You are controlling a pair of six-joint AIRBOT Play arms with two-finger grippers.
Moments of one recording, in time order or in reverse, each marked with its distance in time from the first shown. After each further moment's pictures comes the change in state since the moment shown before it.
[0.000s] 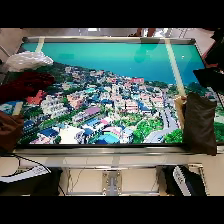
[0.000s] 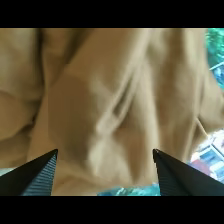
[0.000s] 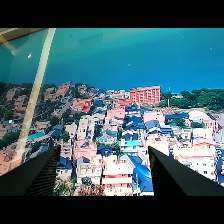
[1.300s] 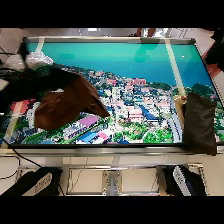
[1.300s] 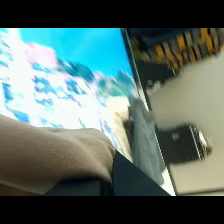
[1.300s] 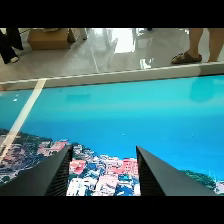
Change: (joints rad) left arm -1.019 0.288 -0.005 -1.121 -0.020 0.489; right arm 0.000 0.000 0.329 -0.040 0.002 -0.001
